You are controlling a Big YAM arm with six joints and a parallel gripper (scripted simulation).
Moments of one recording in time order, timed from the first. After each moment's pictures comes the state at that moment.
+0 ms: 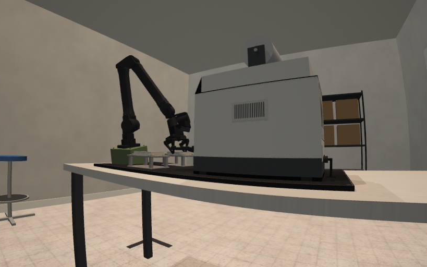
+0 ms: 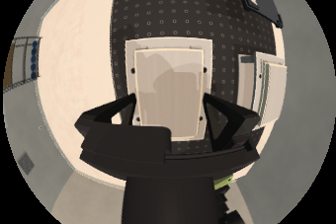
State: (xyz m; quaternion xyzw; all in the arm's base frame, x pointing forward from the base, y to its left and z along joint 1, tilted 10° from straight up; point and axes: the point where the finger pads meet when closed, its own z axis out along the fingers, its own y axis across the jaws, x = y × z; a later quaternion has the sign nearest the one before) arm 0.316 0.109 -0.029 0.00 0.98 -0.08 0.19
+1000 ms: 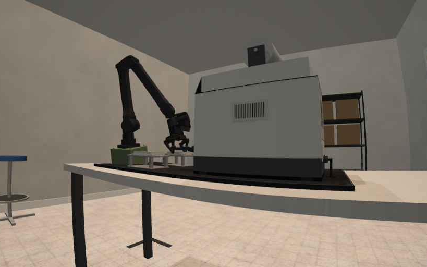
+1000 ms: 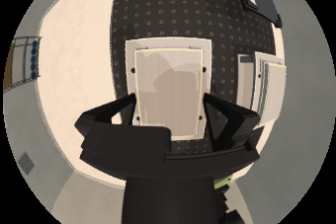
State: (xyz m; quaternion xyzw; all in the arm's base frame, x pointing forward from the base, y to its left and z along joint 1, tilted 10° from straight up) arm 0.316 0.109 -0.027 0.00 0.98 -0.08 0.19
